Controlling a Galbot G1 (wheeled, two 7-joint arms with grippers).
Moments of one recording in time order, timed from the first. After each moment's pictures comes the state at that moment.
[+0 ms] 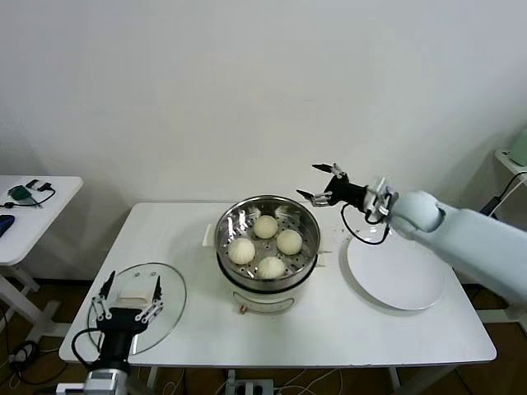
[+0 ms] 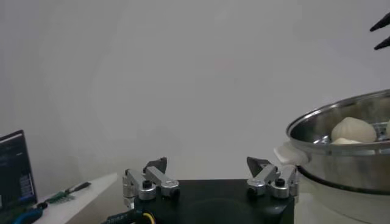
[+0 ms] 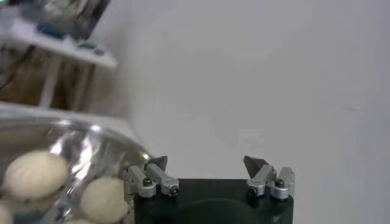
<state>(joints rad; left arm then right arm) 1.74 -1.54 -0.70 -2.21 0.22 -0.01 0.01 -0.01 0.64 -0.82 1.45 0.86 0.17 -0.15</state>
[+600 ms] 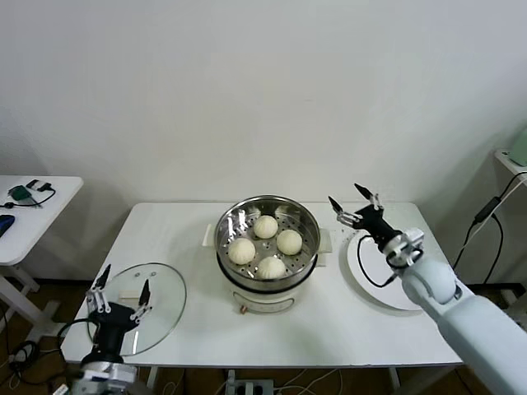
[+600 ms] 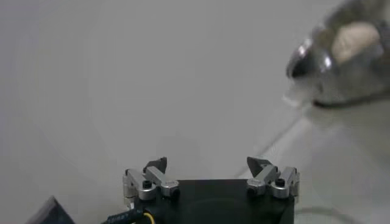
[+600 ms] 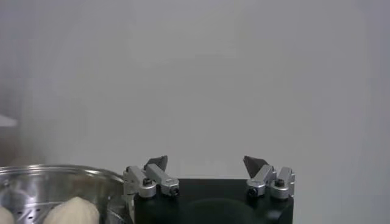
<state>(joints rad) 1.69 -1.50 -0.74 -2.18 0.74 0.03 0.03 -0.86 0.78 0.07 1.59 0.70 0.16 -0.05</state>
